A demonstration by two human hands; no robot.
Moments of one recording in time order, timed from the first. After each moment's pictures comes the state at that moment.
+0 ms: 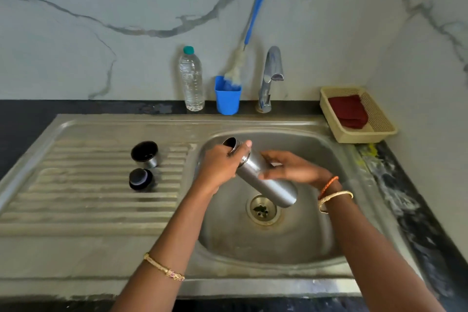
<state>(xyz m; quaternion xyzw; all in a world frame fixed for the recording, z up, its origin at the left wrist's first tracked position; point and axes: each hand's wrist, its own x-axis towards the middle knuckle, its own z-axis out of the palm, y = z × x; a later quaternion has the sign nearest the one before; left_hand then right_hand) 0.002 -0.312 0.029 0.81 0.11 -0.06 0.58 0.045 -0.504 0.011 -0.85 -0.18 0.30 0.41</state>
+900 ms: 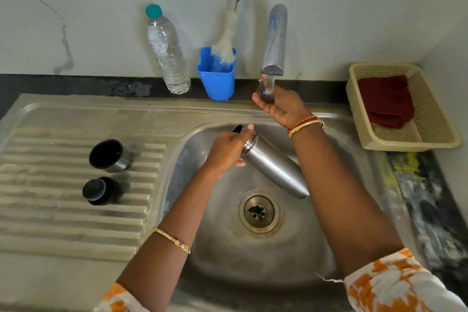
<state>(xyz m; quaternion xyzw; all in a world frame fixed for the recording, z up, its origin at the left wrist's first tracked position) 0.125 -0.351 -0.047 0.75 0.21 -0.14 0.62 0.232 -0.474 -0.011 -0.45 0.21 0.21 0.84</state>
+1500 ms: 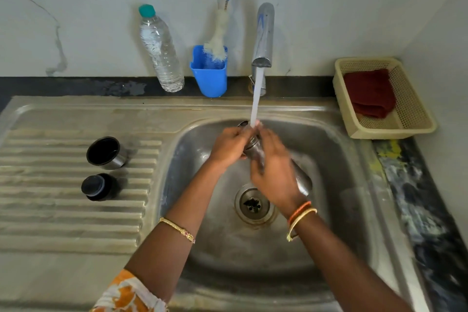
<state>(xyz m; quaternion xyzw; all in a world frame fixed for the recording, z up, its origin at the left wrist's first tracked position) 0.118 -0.368 -0.049 0.75 0.15 -0.13 0.63 0.077 -0.488 -0.052 -0.91 -0.14 -0.06 0.39</state>
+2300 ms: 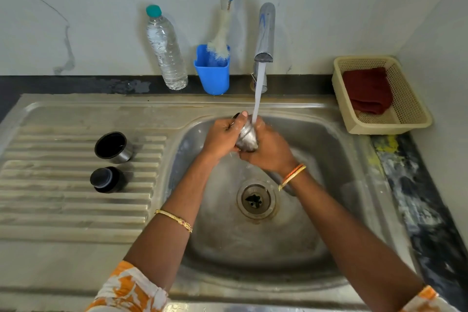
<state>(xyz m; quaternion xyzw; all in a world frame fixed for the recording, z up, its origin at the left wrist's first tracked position) 0.114 -0.352 -0.038 0.77 0.15 -0.07 0.62 0.118 -0.486 -0.059 -0.90 -0.17 0.07 0.39</state>
